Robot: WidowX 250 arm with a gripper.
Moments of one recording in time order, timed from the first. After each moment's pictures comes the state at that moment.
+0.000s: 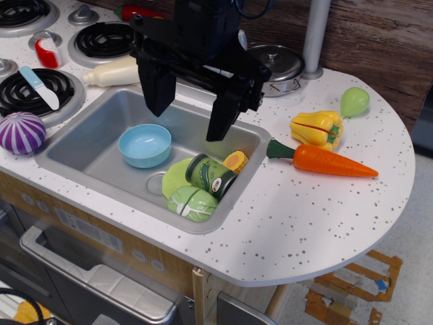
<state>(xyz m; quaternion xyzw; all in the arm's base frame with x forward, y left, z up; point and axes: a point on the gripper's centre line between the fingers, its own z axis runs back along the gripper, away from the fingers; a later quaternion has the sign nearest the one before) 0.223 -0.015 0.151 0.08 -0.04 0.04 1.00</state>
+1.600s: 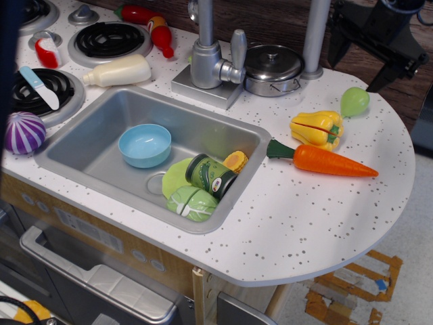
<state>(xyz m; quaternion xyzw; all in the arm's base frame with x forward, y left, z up) 0.442 -0.096 0.099 0.12 -0.18 -0.08 0.97</state>
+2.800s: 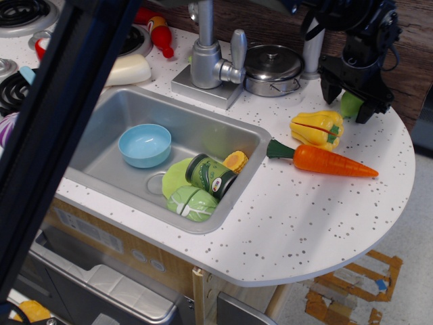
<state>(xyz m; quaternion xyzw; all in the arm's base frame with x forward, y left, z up) 0.494 -0.084 0.015 0.03 -0.24 -0.12 0.96</state>
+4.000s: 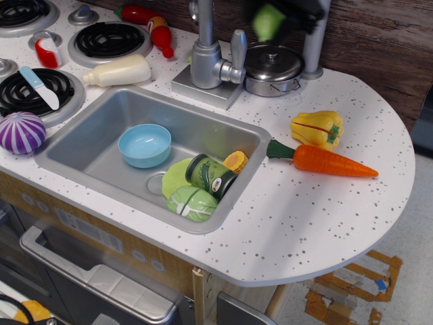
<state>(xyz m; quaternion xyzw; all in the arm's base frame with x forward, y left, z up) 0.403 0.023 0.128 0.20 -0.15 -0.04 0.97</state>
